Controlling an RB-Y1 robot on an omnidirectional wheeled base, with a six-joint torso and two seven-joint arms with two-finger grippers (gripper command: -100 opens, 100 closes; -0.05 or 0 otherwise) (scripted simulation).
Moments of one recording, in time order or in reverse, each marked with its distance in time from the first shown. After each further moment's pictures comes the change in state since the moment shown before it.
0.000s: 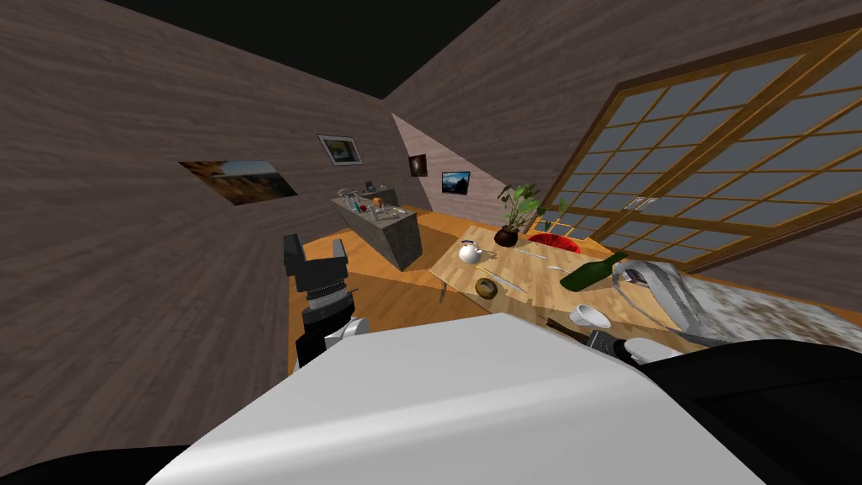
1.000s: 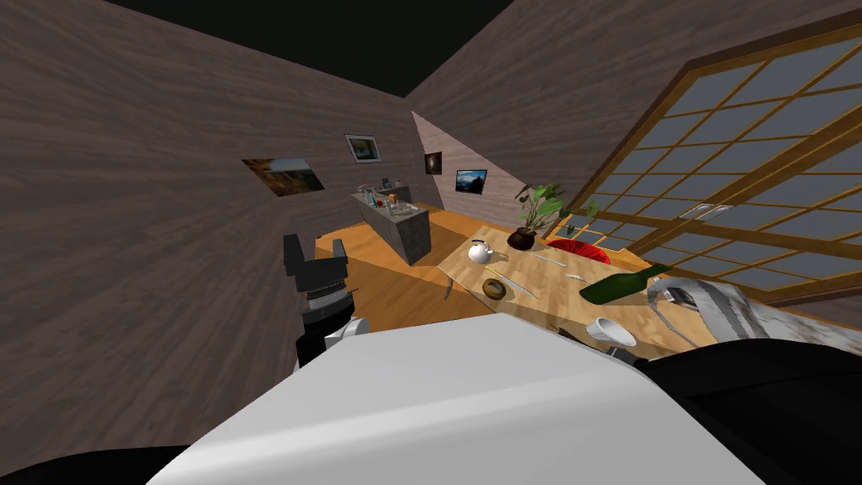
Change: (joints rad) left arm 0.000 0.000 0.000 0.000 0.000 0.000 0.000; right arm 0.041 0.019 0.012 0.082 -0.219 -0.009 0.166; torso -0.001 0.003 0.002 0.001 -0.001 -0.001
